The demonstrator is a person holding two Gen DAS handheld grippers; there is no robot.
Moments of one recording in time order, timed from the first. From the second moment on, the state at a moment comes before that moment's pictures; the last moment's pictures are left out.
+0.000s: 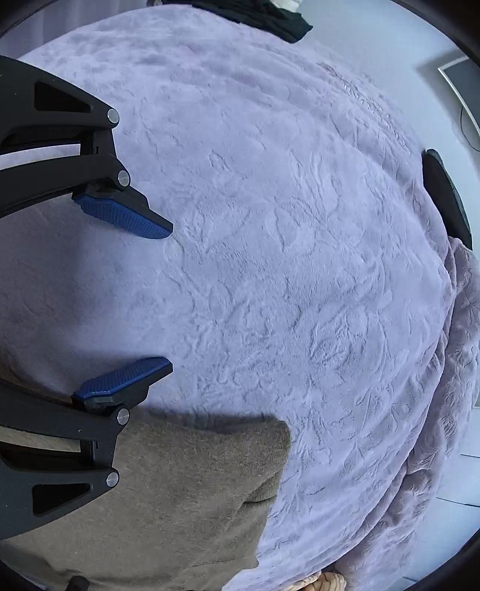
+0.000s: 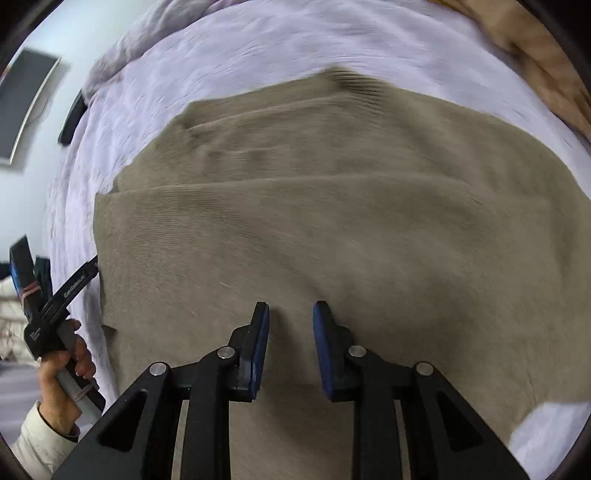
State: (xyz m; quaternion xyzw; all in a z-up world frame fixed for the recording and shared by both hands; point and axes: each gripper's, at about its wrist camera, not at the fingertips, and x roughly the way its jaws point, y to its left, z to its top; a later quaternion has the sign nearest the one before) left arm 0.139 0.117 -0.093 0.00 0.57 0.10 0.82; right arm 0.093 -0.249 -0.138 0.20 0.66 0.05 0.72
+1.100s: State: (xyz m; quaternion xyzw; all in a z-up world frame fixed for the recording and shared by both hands) left arm 0.003 -0.139 -0.070 0.10 0.65 -0.15 0.74; right arm -0.135 -0.498 -0.144 0.53 0.47 -0.17 0.68
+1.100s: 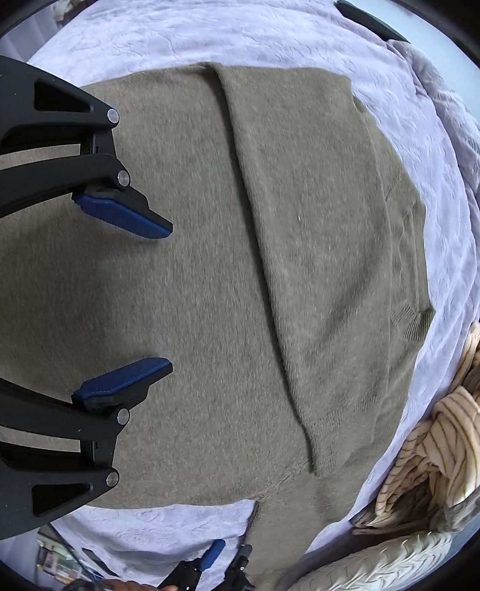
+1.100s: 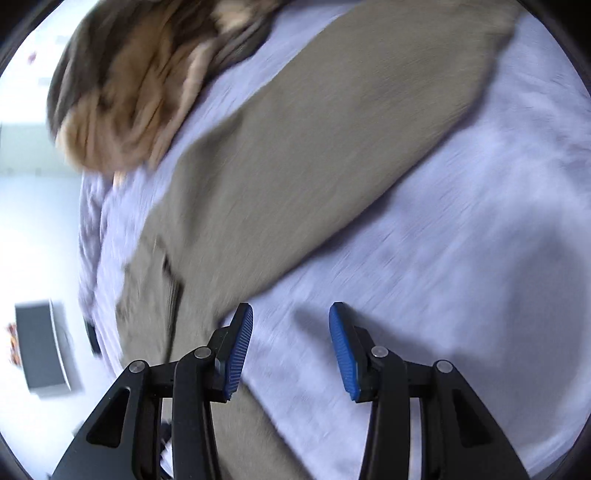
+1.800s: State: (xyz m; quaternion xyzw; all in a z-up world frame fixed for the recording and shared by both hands) left arm 0.040 -0.304 -0.077 0.11 0.59 -0.22 0.77; right arm -0.151 -0.607 -0.136 0.69 0.24 -0.12 0.67
